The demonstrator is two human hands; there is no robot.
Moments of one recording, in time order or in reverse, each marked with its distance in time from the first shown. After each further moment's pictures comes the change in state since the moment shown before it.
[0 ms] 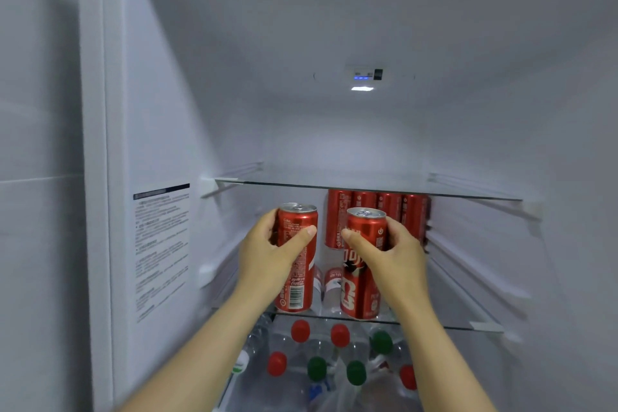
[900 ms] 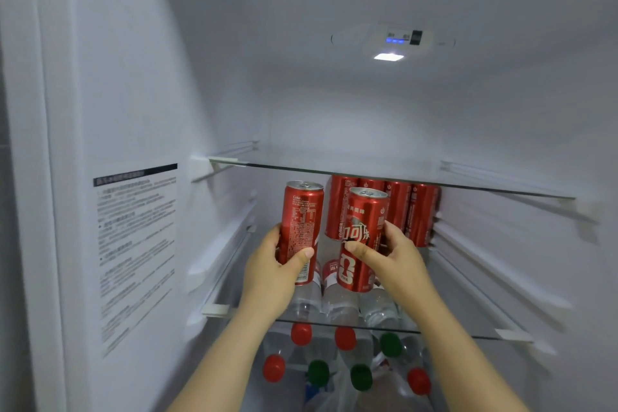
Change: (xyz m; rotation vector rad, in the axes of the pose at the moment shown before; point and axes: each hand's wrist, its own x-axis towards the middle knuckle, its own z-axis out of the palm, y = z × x) left_hand 0.016 -0.063 0.010 0.077 -0.104 -0.113; right_hand 0.030 0.043 0.021 -0.078 -0.196 0.101
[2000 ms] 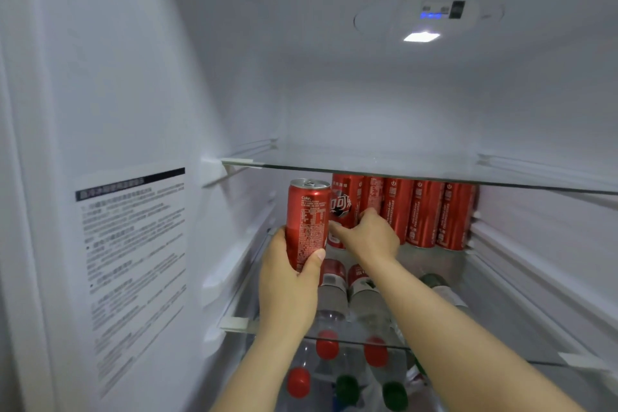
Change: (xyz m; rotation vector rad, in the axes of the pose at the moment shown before) left_hand 0.005 -0.010 0.005 0.064 0.200 -0.008; right_hand 0.098 0.031 0.084 -0.623 0.151 0.103
